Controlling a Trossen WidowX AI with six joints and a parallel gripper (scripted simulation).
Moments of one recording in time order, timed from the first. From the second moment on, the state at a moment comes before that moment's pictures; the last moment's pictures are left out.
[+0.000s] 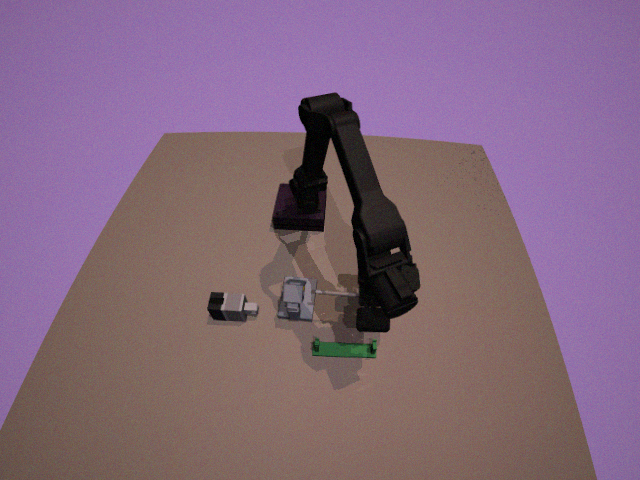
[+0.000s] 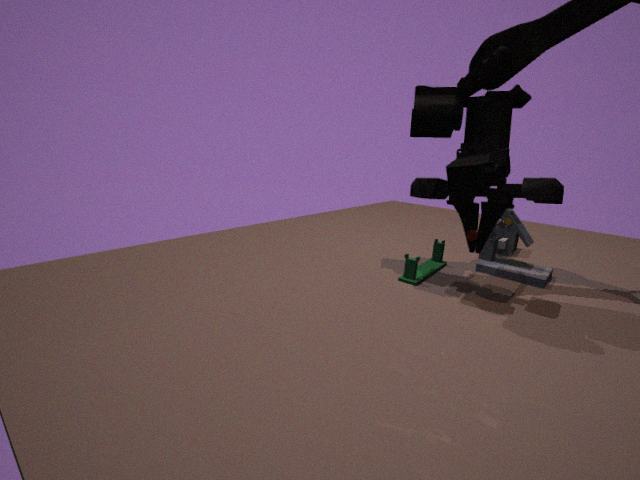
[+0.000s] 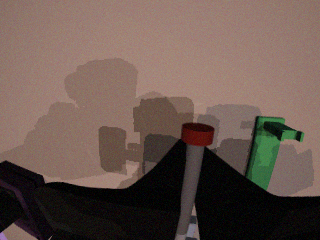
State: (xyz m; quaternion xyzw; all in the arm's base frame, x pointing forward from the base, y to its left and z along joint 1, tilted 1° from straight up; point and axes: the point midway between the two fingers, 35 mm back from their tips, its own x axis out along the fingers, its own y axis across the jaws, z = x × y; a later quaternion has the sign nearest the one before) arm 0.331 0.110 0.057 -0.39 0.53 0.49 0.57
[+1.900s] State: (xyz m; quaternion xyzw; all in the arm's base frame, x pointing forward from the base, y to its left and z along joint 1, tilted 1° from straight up) arm 0.419 0.138 0.077 -0.39 0.53 0.51 0.55
